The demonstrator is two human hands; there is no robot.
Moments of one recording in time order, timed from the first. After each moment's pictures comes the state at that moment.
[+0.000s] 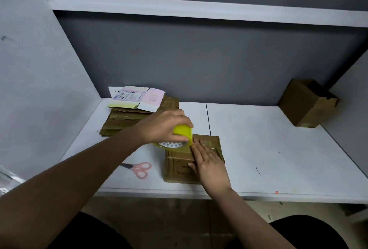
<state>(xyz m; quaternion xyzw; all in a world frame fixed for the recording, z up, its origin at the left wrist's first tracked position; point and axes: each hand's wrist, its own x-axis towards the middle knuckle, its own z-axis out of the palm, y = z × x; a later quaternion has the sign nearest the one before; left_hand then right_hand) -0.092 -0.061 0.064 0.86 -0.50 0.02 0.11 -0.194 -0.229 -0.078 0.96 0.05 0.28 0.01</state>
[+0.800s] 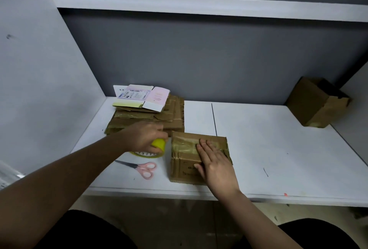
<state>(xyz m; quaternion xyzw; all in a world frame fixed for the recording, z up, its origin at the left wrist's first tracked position) -0.061 0.001 0.022 0.87 -0.48 -0.04 -0.06 -0.197 -0.226 -0.072 0.97 0.04 0.22 -0.04</state>
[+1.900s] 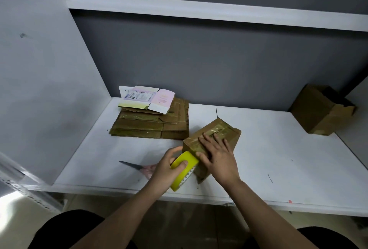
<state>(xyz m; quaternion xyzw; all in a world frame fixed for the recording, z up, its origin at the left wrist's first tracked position) -0.155 -0.044 -0.047 0.77 -0.08 -0.17 0.61 -0.166 -0.227 -0.045 0.98 0.00 0.09 -0.15</state>
